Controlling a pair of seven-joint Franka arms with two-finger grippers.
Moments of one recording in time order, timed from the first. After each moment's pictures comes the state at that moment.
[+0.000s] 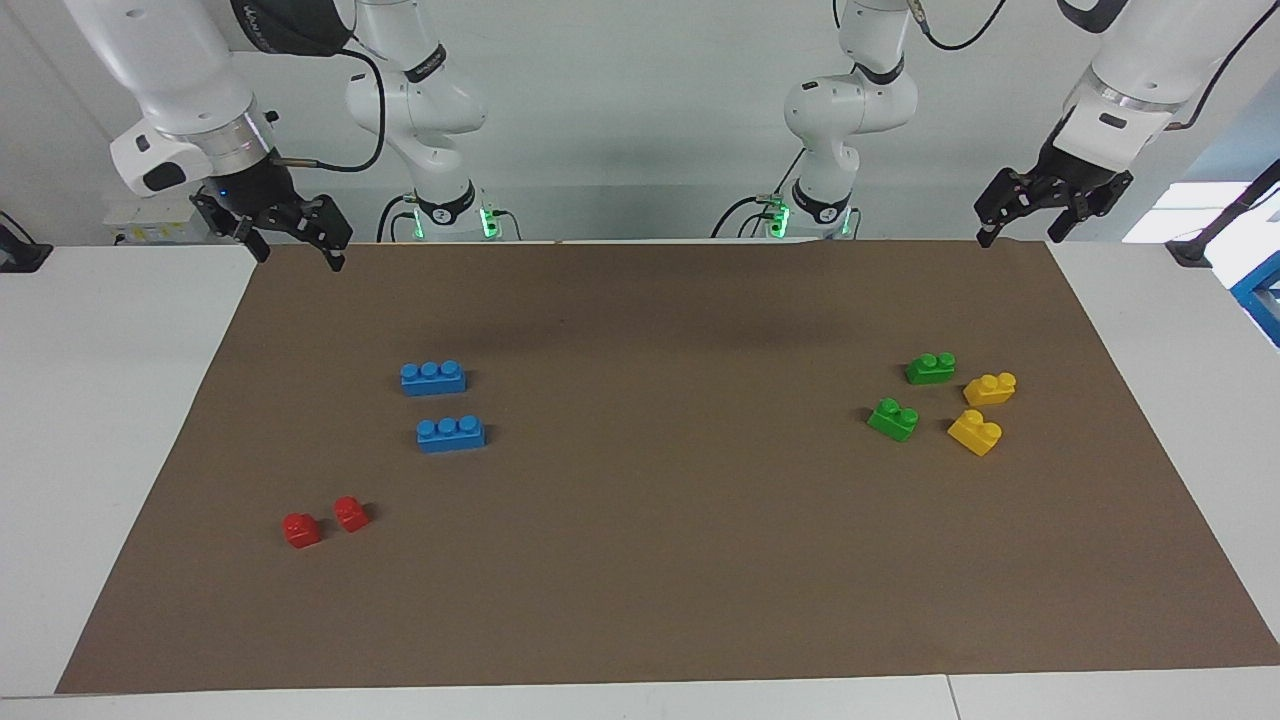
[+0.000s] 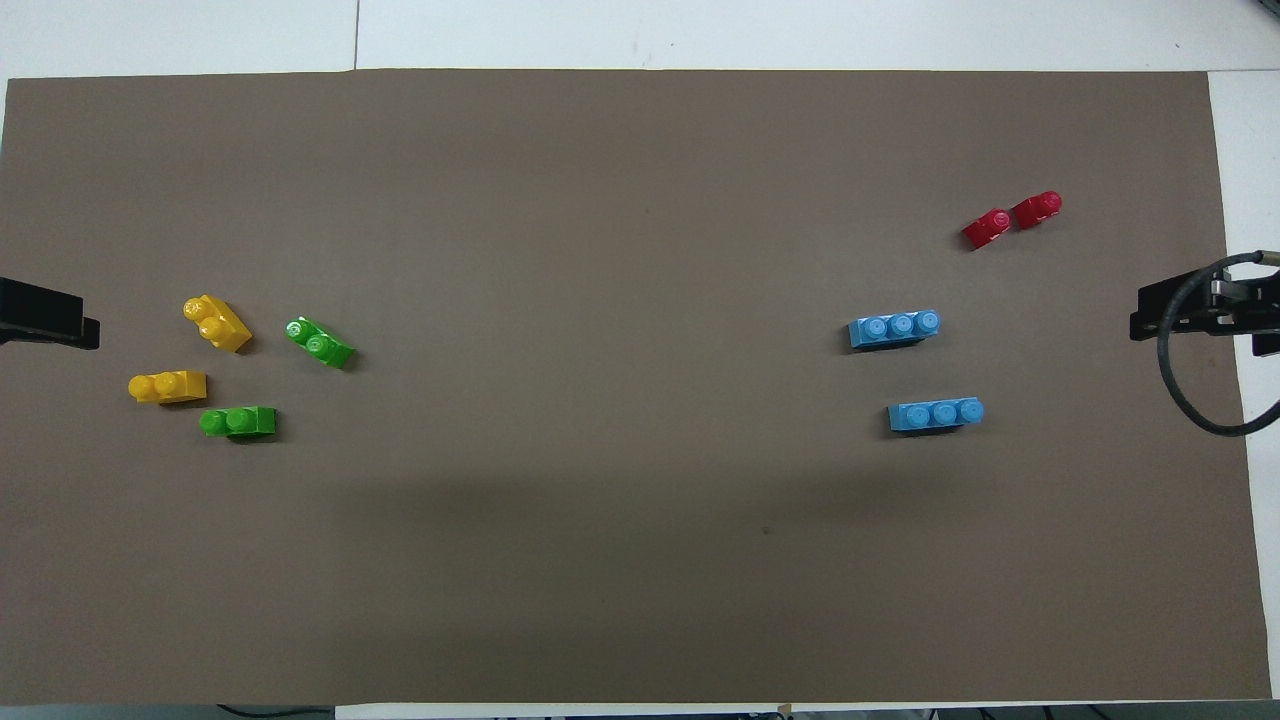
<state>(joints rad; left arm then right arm) 0.08 -0.06 -0.09 -1.55 -0.01 1.48 -0.01 -0.05 -0.06 0.01 -1.65 -0.02 1.53 0.13</state>
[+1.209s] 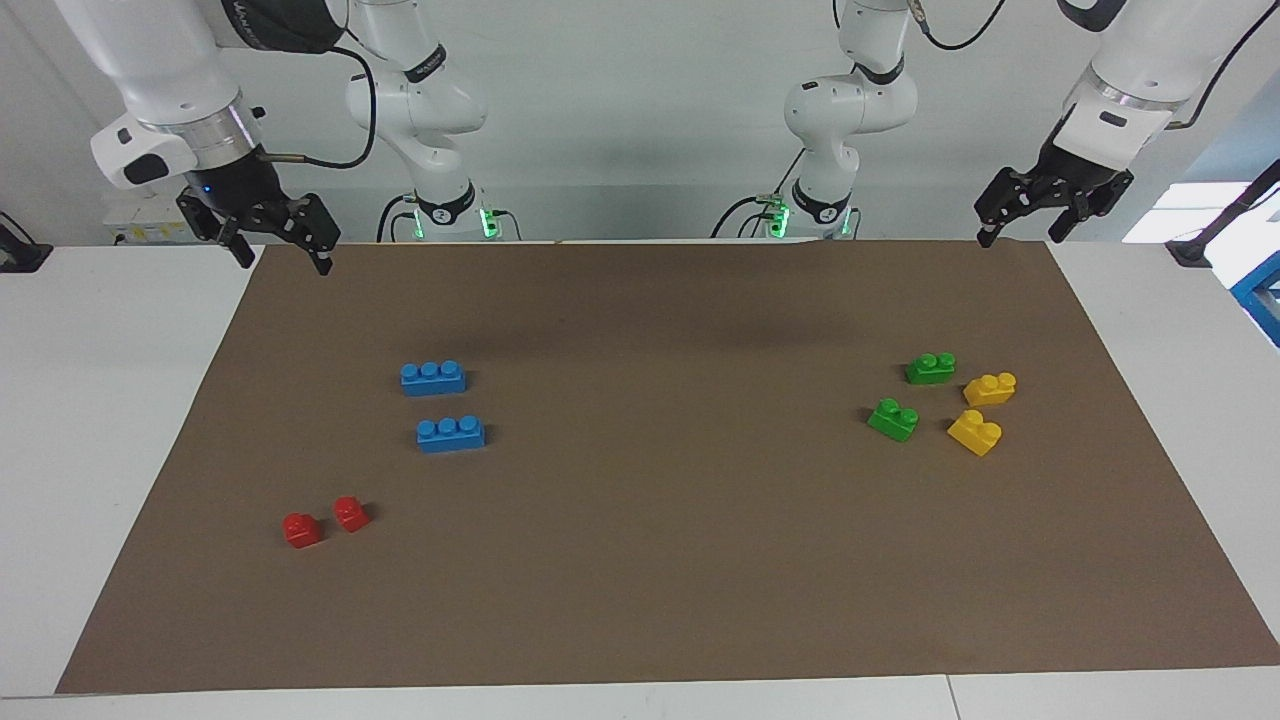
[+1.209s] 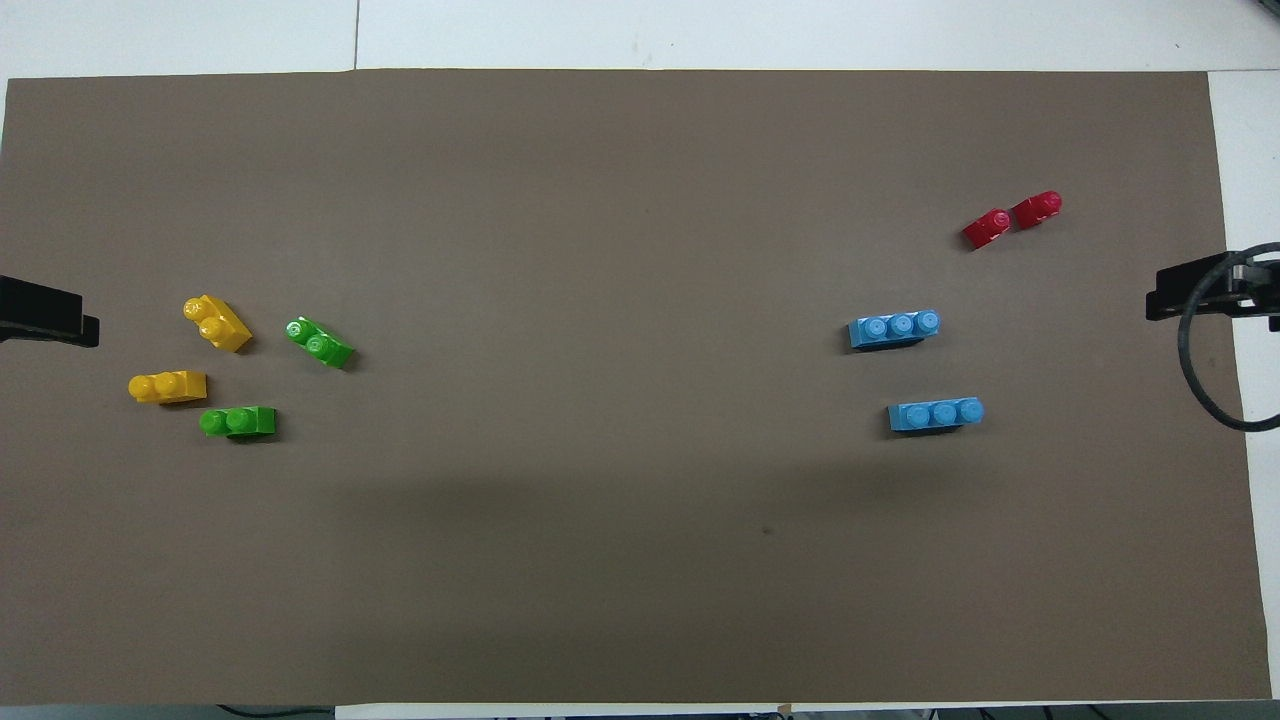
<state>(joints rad) 0.08 -0.06 -0.09 -1.55 -0.01 1.48 -0.01 -0.05 -0.06 0.00 -1.64 -0.02 1.58 0.07</state>
